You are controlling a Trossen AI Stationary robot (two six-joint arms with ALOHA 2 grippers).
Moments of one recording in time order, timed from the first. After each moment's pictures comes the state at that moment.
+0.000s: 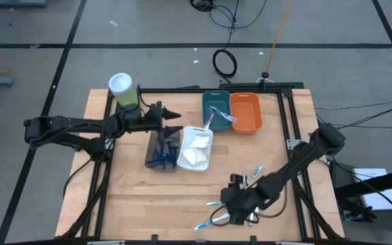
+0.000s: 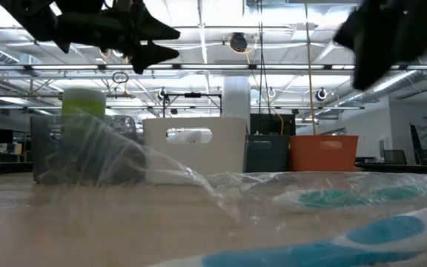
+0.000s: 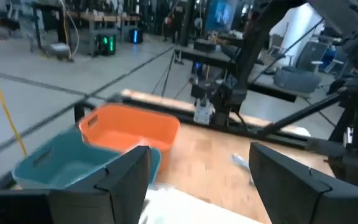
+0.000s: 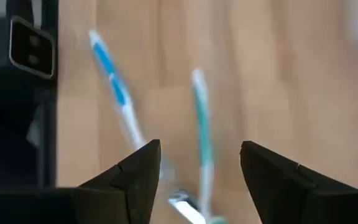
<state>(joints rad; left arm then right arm) 0.24 1.13 0.55 0.53 0.15 -0.14 0.64 1.73 1.23 -0.56 0.26 0.69</state>
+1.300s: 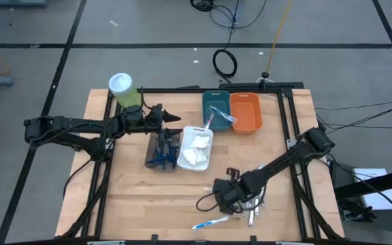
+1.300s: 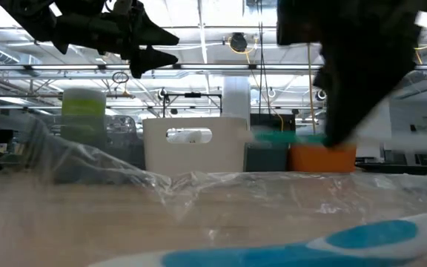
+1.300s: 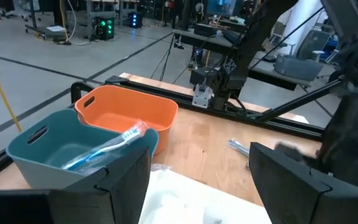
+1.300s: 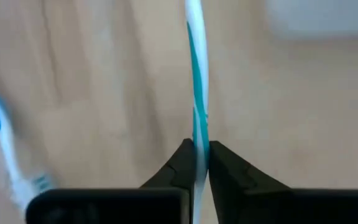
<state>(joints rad) 0.23 1.13 0.54 0.48 0.14 -0.16 0.52 1.85 1.24 -0.63 0.19 0.74</state>
